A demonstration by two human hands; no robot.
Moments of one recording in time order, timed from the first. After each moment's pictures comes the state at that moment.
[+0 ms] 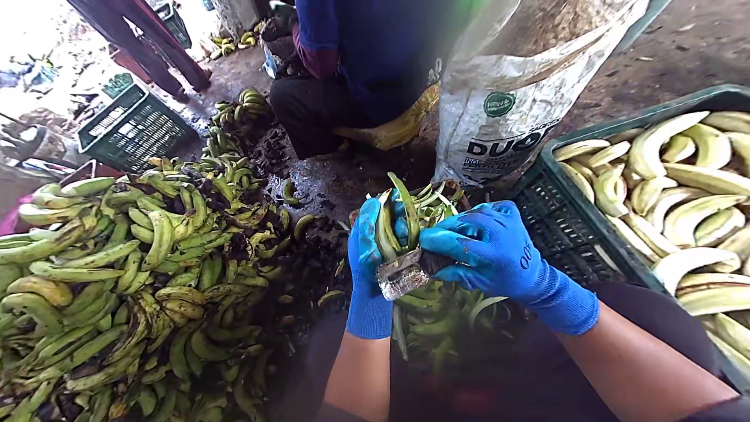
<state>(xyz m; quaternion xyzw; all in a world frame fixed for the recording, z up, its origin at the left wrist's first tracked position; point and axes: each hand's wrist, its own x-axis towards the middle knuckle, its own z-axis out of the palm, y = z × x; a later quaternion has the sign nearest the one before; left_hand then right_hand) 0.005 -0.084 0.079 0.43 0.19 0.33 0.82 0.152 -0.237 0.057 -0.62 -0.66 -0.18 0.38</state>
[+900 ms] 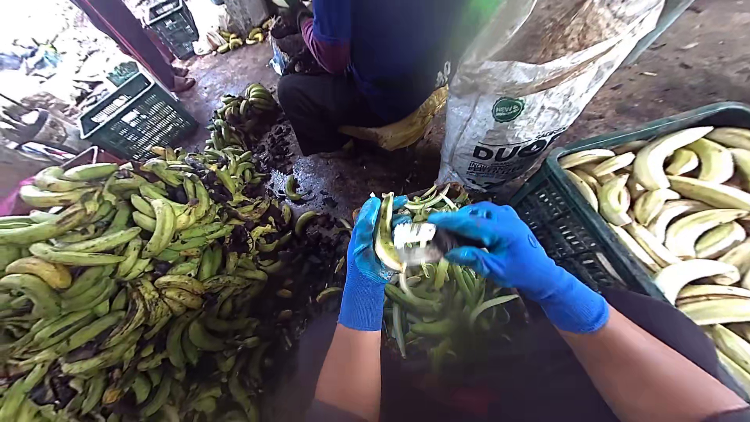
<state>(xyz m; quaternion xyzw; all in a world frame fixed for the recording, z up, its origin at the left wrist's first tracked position) 0.000 -0.064 0.067 0.31 0.10 0.22 0.92 0.162 -0.235 0.053 -0.64 -0.61 0.00 0.46</state>
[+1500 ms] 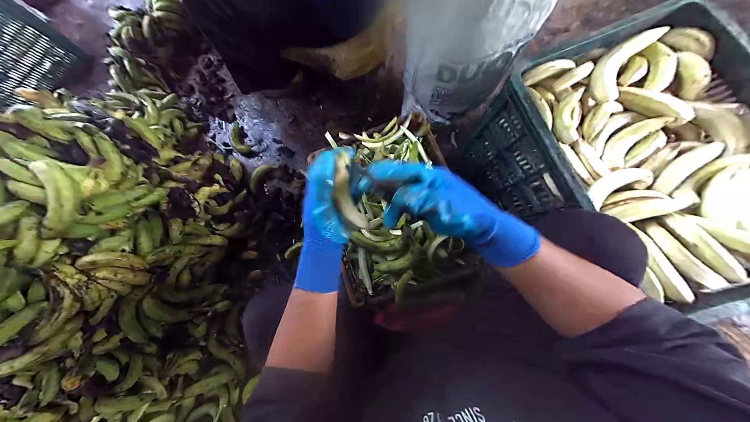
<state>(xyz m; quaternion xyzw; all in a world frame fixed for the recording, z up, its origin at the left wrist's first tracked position) -0.015 -0.088 0.043 0.40 0.17 0.26 0.86 0.117 -0.245 0.052 -0.53 -0.44 0.41 0.60</state>
